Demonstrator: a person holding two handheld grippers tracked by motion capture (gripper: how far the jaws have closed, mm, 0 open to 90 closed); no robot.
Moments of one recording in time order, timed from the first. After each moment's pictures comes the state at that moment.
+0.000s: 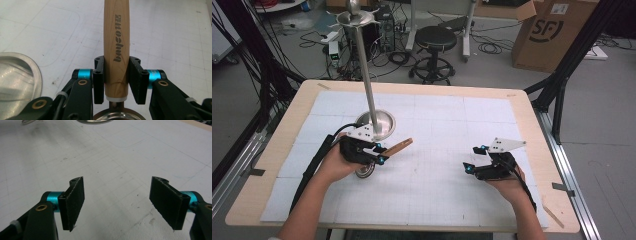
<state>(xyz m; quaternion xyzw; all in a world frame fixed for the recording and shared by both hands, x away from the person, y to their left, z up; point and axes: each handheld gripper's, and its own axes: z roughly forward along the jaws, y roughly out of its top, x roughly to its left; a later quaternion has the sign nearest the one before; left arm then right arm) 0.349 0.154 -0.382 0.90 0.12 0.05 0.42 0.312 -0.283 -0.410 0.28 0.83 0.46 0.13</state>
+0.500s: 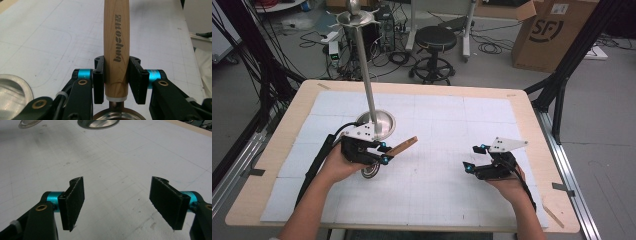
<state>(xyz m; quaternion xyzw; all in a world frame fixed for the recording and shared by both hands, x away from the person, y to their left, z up) 0.342 0.146 -0.369 0.88 0.10 0.04 0.46 0.311 -0.283 -0.406 0.28 0.82 0.47 0.13</state>
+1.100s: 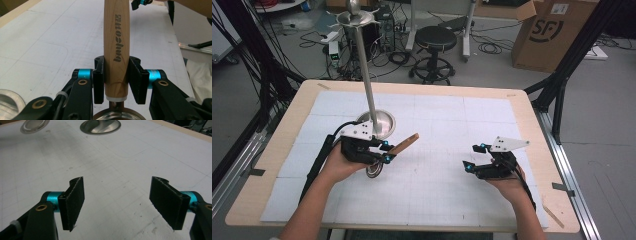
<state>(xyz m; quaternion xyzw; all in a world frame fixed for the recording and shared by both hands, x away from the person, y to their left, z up) 0.340 0.145 -0.366 0.86 0.09 0.03 0.50 0.310 -0.283 -0.401 0.28 0.82 0.49 0.13</state>
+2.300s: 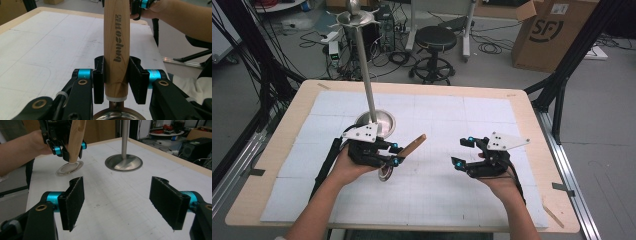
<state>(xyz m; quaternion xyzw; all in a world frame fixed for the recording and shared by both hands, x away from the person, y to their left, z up) 0.335 0.127 -0.371 0.82 0.07 0.00 0.57 0.299 -0.251 -0.369 0.21 0.78 0.58 0.12</state>
